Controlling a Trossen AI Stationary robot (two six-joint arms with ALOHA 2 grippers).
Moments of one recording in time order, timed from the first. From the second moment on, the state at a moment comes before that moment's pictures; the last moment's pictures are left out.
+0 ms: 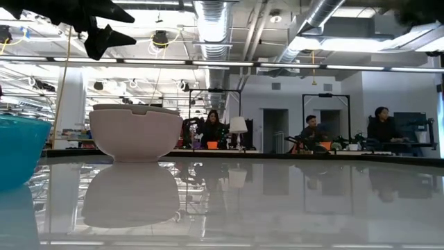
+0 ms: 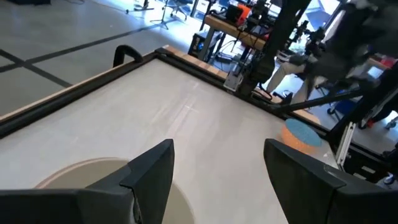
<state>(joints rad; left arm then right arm) 0.27 0.47 0.53 -0.17 0.05 -0.37 0.45 1.39 1.31 -1.36 -0.17 0.88</state>
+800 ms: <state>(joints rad) 0.27 0.48 0.53 -0.18 -0.09 -0.47 0.59 1.09 0.66 -0.88 -0.18 0.91</state>
